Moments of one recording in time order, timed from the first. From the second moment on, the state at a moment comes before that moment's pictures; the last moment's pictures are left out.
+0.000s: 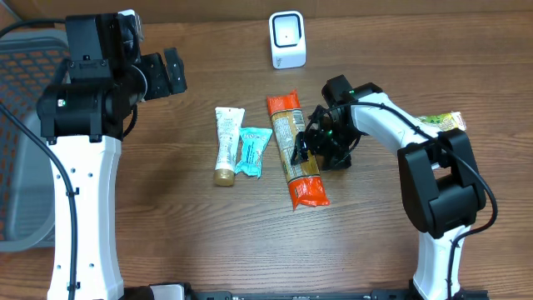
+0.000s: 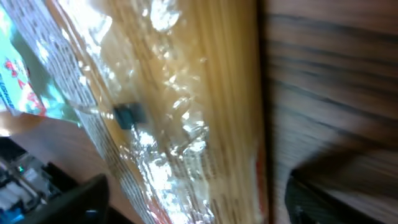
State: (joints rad) left arm 0.03 1.51 1.78 -1.08 0.01 -0.18; right arm 0.38 2.13 1.47 -0.98 -0.57 0.30
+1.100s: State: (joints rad) left arm 0.03 1.51 1.78 -1.08 0.01 -0.18; right arm 0.77 2.18 1.65 -1.30 0.45 0.57
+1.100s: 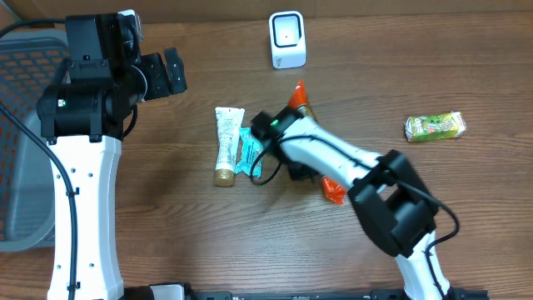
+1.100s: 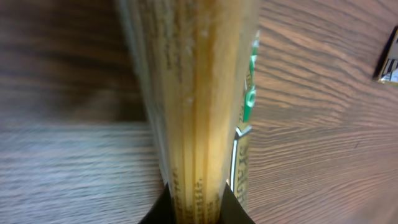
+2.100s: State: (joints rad) left arm 0.03 1.51 1.78 -1.08 0.01 -0.18; right arm 0.42 2.13 1.74 -1.15 -0.21 0.03
